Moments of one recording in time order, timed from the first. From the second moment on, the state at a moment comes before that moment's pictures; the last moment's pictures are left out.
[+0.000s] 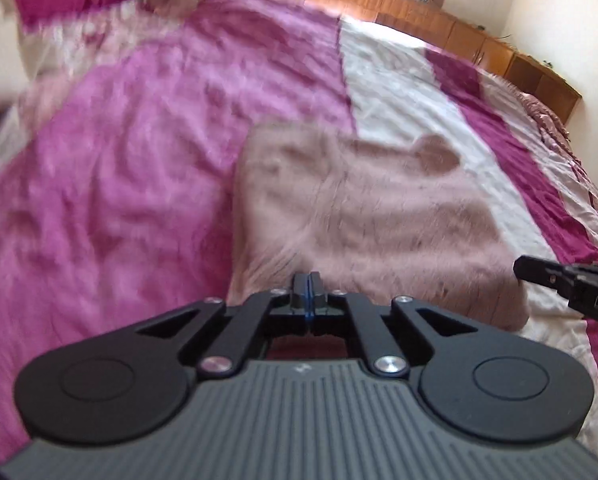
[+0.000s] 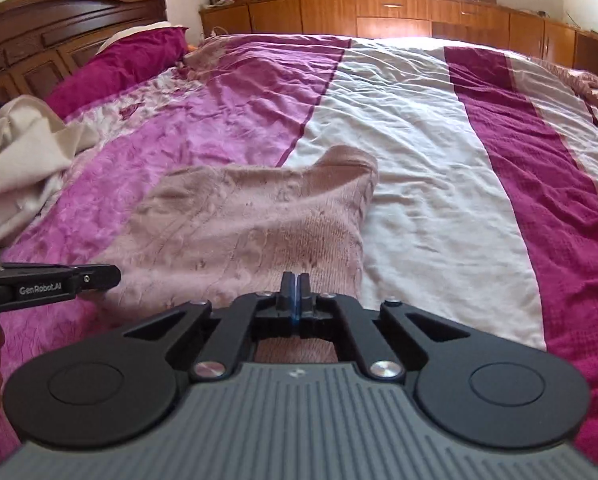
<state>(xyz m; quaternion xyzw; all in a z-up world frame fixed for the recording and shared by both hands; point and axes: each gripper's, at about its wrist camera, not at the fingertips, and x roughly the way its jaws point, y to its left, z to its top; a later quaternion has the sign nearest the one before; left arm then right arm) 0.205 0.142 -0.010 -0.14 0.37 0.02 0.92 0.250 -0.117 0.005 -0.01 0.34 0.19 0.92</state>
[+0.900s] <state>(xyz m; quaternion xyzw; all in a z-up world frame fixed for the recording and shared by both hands) 0.201 0.198 -0.043 -0.39 0.41 -0.01 0.83 0.234 -0.203 -0.078 0.36 0.41 0.22 0.81</state>
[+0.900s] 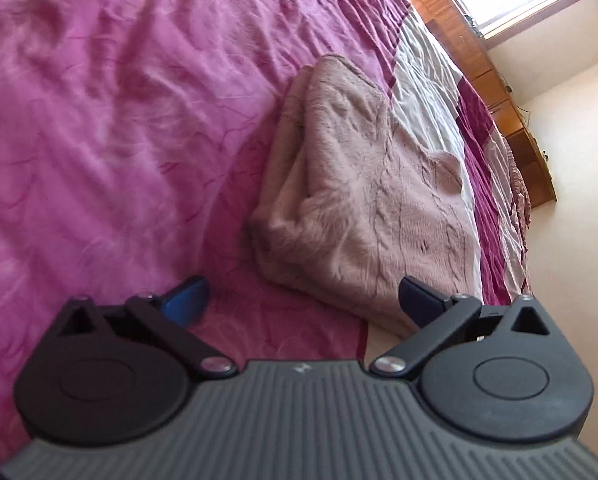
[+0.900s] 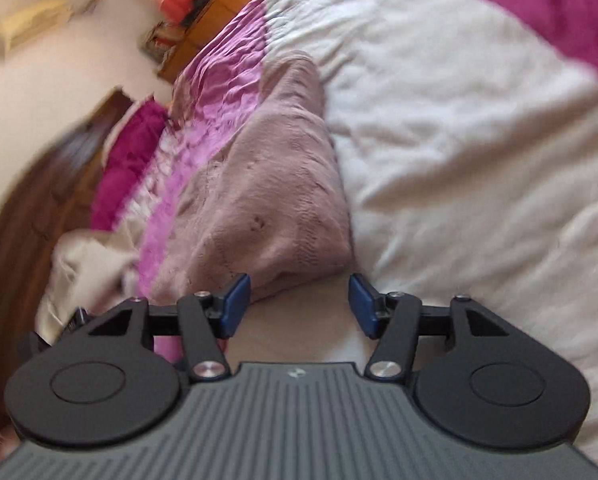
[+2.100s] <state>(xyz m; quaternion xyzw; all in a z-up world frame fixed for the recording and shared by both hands) 0.187 0.188 -0.049 -0.46 0.37 -0.10 0.80 0.262 -0.239 -0.085 0.49 0.42 0.27 0.72</state>
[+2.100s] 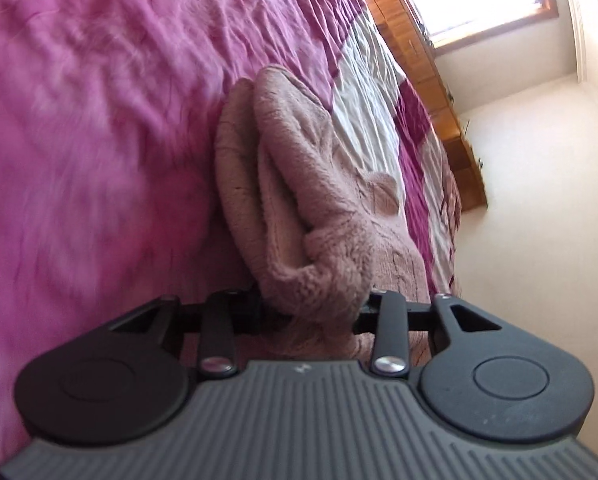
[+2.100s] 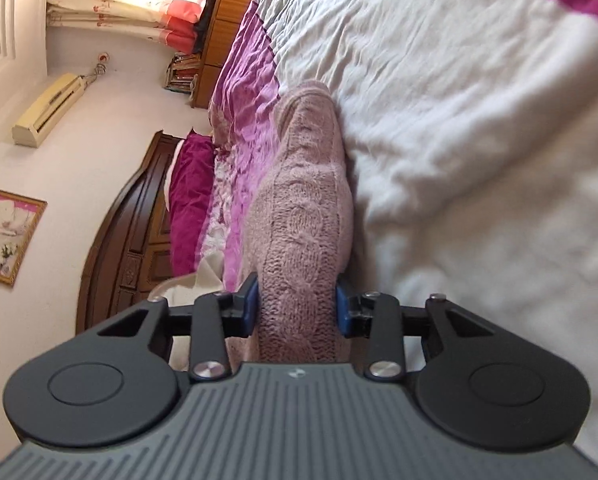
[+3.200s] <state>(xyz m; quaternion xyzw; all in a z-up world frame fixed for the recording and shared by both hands) 0.019 0.105 0.088 -0.11 0.29 -0.02 0.95 0.050 -0.249 0.030 0.17 0.33 0.24 0.90</state>
